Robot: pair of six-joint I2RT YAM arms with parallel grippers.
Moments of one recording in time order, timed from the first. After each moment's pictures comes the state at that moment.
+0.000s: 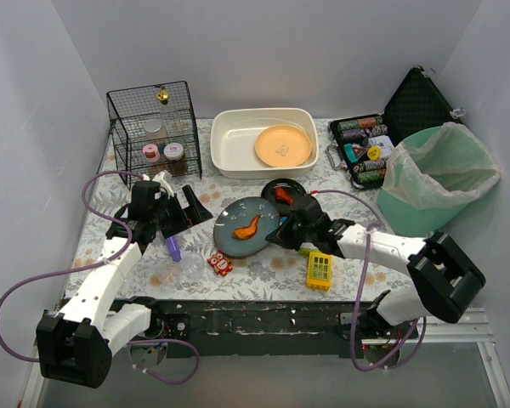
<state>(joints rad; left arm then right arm) -0.19 0.98 0.73 -0.48 0.31 -0.61 0.81 1.44 0.70 -0.03 -0.05 1.33</state>
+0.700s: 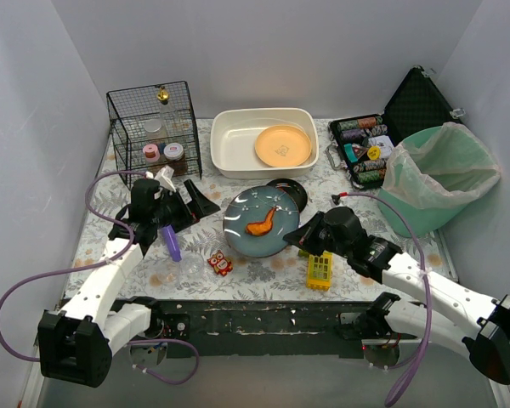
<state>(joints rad) -0.19 0.99 0.70 -0.31 0.44 -0.70 0.81 0.93 0.57 -0.22 0.00 1.25</state>
